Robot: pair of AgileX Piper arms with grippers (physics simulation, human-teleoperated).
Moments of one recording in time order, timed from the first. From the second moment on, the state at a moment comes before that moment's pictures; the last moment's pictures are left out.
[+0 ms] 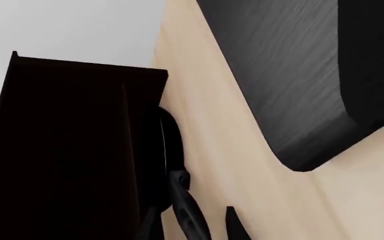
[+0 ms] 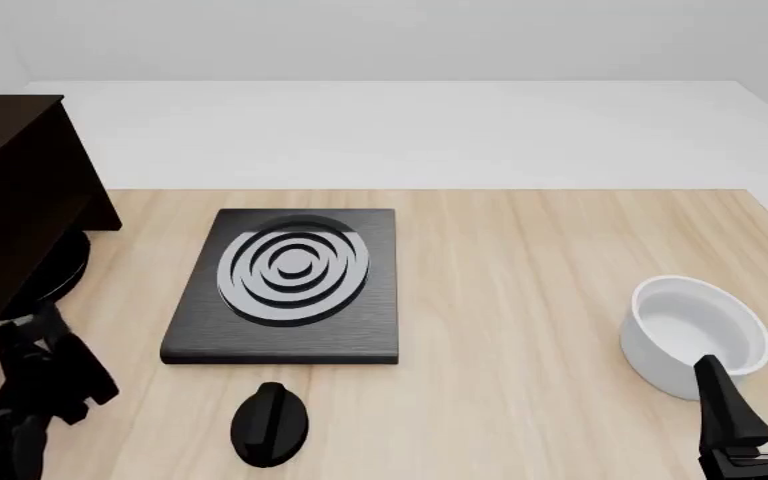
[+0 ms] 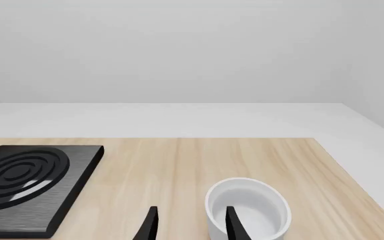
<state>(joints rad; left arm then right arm) 0.35 1.93 -0.27 -1.22 1.36 0.00 0.02 0.00 -0.01 0.00</state>
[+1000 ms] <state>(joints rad) 0.25 1.05 -0.01 -0.47 1.36 0.00 0.02 0.00 -0.01 0.00</state>
